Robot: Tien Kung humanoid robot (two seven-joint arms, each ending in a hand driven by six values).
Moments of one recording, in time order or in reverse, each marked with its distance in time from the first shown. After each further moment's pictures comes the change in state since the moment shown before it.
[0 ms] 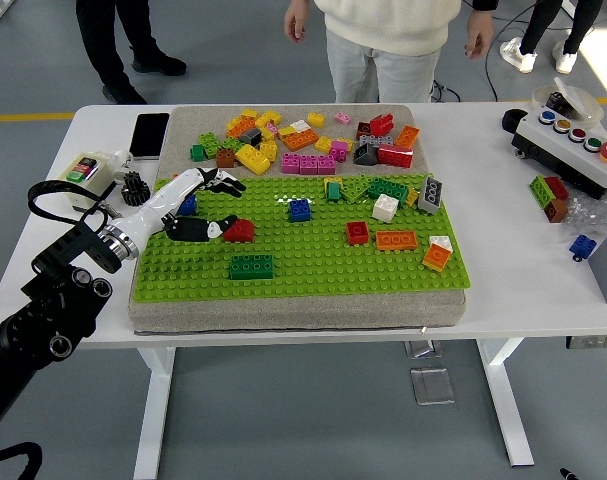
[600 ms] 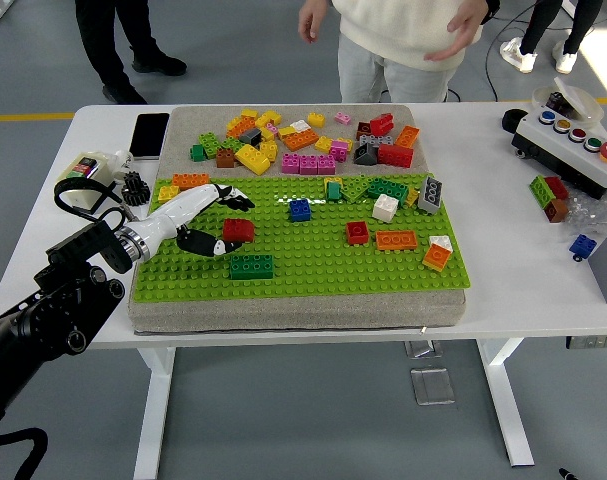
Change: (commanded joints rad) left arm -0.081 -0.013 0.090 0.108 0.110 0.042 0.002; right arm 0.002 0.001 -0.010 0.000 0.003 -0.002 0.001
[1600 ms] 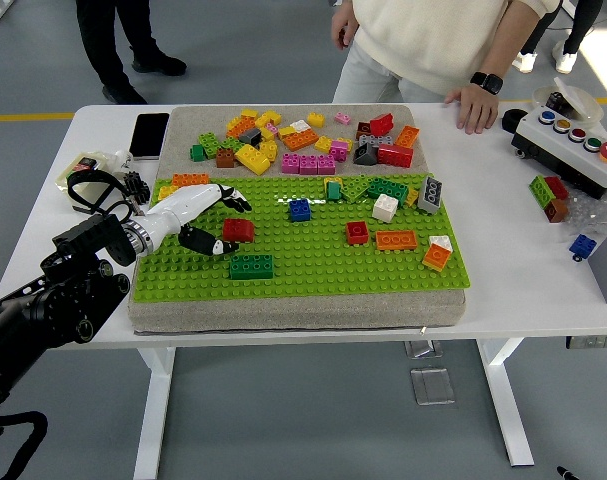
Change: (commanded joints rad) left arm -0.084 -0.001 0.135 0.126 0.003 0.095 -0.007; right arm 0.003 0.001 -0.014 0.000 0.003 0.001 0.000
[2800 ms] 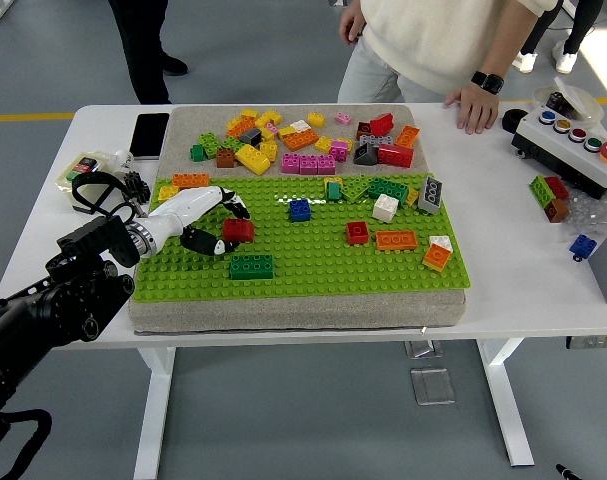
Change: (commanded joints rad) left arm -0.022 -0.020 0.040 0.052 -0.032 0.011 0.010; right arm 0.004 0.001 0.002 0.000 0.004 0.002 0.001
